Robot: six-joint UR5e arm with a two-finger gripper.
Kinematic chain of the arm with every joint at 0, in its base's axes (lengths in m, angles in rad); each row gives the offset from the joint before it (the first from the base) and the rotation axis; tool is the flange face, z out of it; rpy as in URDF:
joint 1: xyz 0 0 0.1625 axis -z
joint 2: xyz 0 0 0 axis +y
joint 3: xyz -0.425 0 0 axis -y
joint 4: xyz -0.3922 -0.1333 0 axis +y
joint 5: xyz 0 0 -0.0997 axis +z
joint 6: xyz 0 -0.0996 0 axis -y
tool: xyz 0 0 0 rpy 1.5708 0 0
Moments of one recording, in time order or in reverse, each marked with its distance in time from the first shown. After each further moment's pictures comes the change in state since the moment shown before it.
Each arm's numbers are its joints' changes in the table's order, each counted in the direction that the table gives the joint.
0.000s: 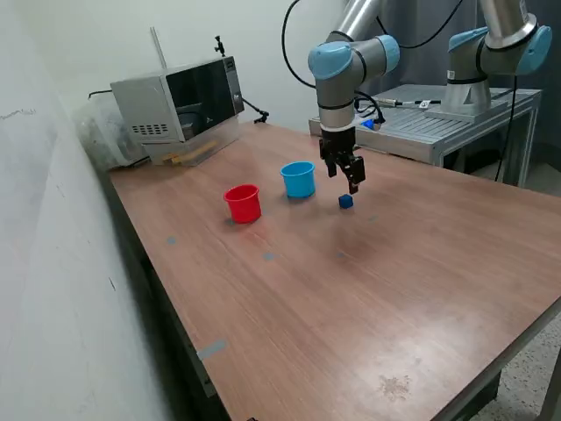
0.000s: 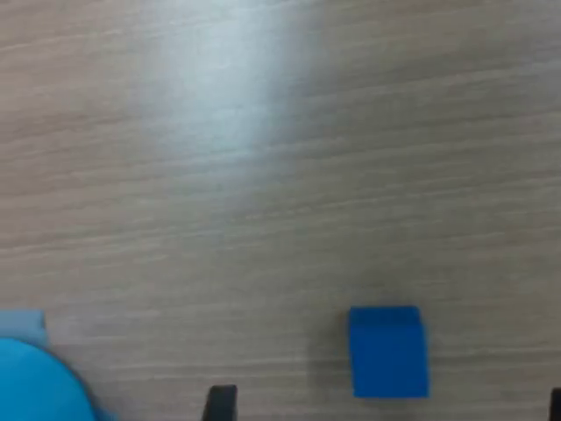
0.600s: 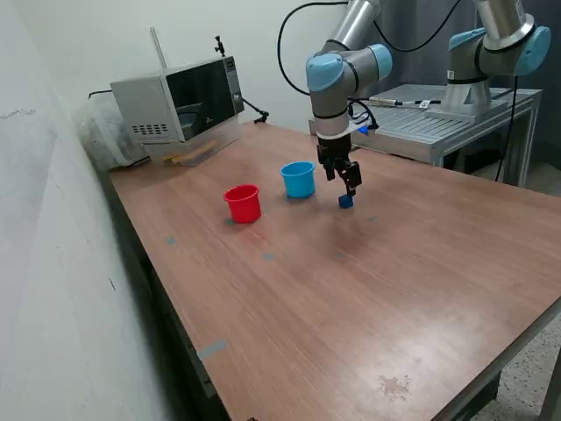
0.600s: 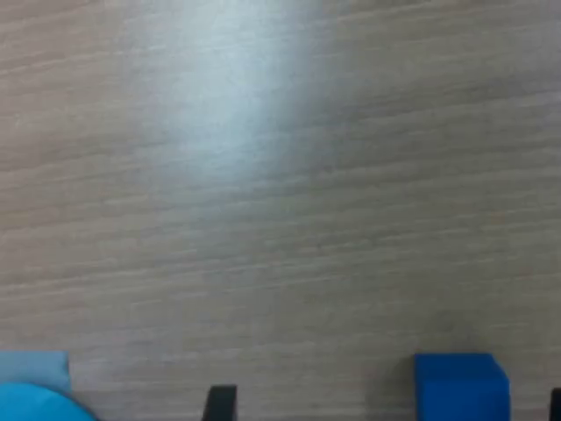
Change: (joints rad) arm 0.031 -0.021 0.018 0.001 0.001 -0.034
